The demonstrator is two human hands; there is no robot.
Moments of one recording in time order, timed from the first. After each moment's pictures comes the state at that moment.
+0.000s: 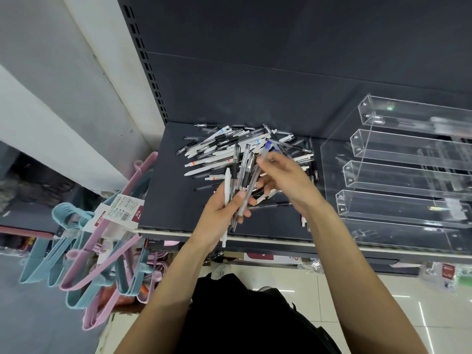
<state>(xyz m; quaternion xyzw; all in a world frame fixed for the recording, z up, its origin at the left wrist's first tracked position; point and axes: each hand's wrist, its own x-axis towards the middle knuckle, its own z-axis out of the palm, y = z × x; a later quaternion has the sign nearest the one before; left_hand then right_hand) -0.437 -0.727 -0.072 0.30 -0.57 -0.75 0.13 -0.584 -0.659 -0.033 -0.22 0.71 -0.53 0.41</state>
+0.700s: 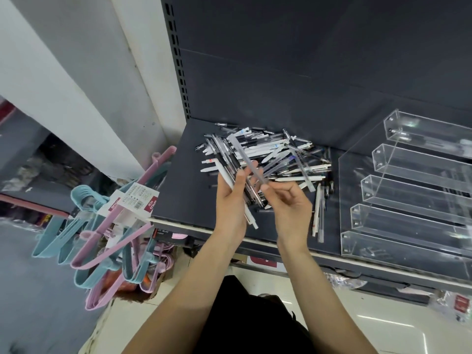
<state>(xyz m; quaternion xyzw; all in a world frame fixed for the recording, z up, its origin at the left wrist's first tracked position) -0.463 -0.718 -0.052 0.34 -0.27 -0.83 0.34 -0.517 -0.652 -0.056 -0.10 0.68 -0.69 0.23</state>
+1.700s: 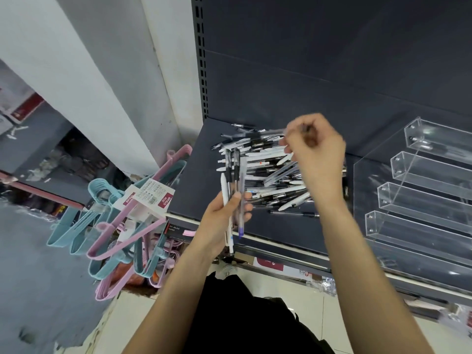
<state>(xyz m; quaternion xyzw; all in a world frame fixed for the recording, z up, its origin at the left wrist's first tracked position) -0.398 -0.737 -0.065 0.39 -0.35 -0.83 0.21 -0.555 -0.703 0.016 -0.33 0.73 -0.58 0.13</state>
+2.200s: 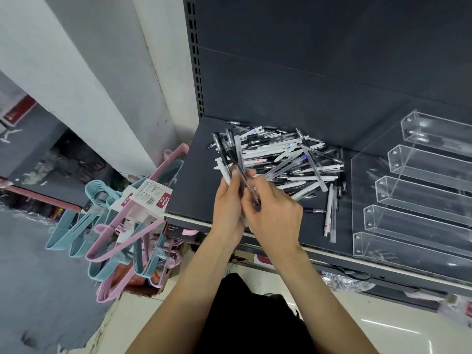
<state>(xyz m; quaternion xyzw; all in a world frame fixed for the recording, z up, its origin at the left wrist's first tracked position) -0.433 -0.732 -0.049 0.39 -0.23 -0.84 0.30 -0.482 -0.672 -0.048 -0.48 0.82 -0.29 -0.13</state>
